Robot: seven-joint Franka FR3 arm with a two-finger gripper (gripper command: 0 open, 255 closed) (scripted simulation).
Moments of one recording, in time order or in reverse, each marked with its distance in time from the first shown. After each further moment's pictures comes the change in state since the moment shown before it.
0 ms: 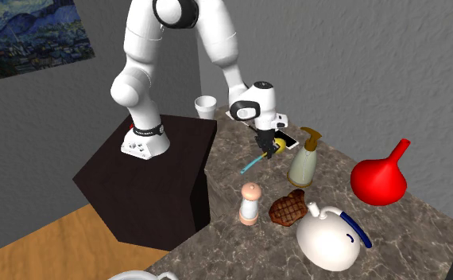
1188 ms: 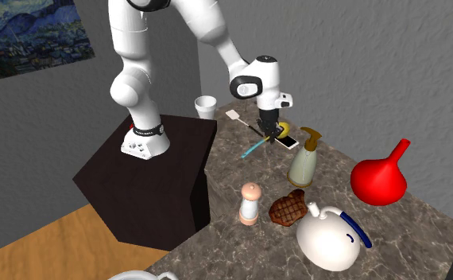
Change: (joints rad) arm -0.018 -0.251 0.025 -0.030 0.029 -0.221 -0.039
